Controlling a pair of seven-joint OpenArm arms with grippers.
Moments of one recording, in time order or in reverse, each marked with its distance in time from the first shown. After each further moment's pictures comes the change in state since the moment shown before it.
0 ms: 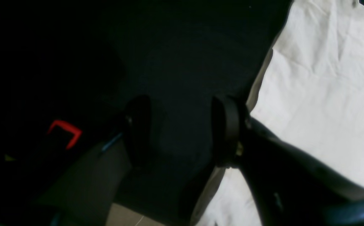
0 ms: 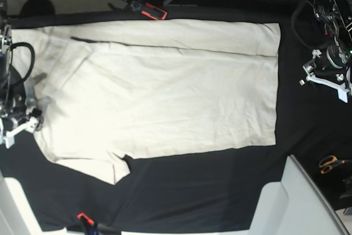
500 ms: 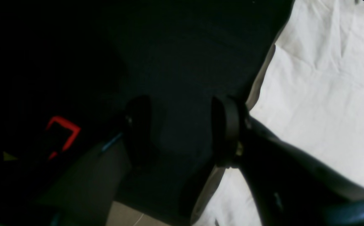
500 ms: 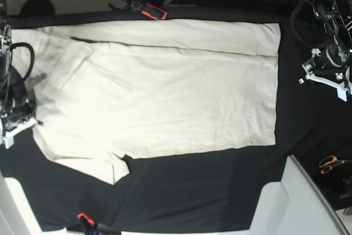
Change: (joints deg) left arm 0.5 0.1 0.0 0.0 0.0 0.0 0.0; right arm -0.2 0.1 0.1 0.7 0.2 -0.1 -0.1
